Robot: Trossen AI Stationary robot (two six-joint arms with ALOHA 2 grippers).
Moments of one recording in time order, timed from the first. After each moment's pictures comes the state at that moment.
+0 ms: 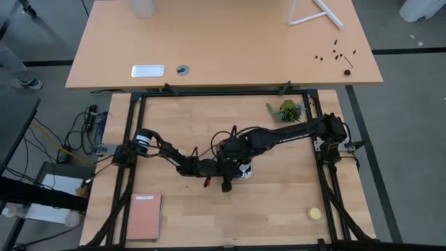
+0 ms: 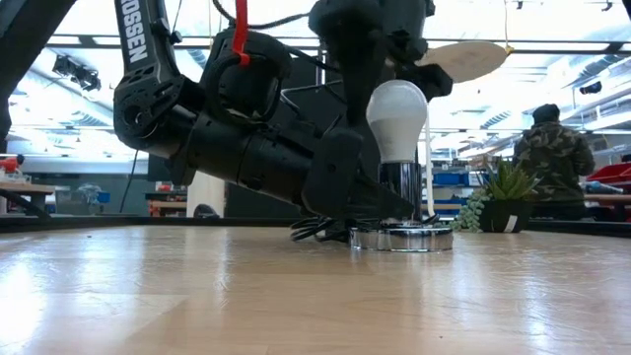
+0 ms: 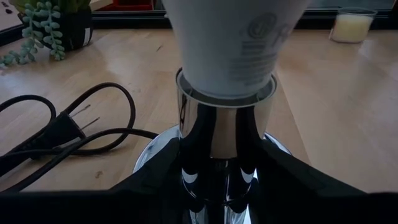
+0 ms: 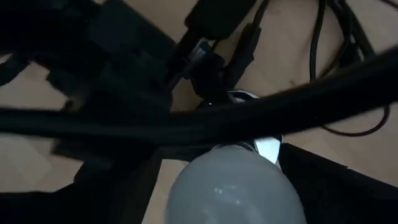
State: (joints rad) left arm -0.17 2.17 0.89 1.00 -0.30 -0.08; right arm 0.13 1.91 1.66 -1.08 0.03 0.91
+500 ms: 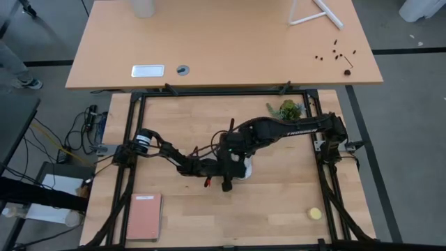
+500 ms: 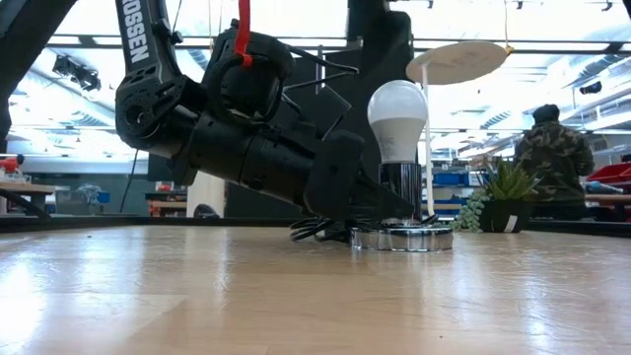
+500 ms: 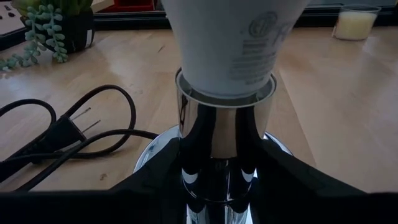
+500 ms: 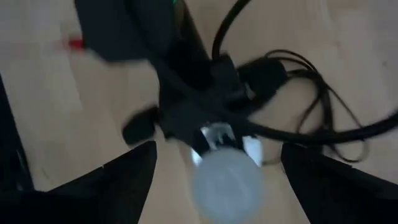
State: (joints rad) left arm -0.17 2.17 0.90 1.00 -0.30 -0.06; right arm 0.12 1.91 1.95 -1.29 0.03 0.39
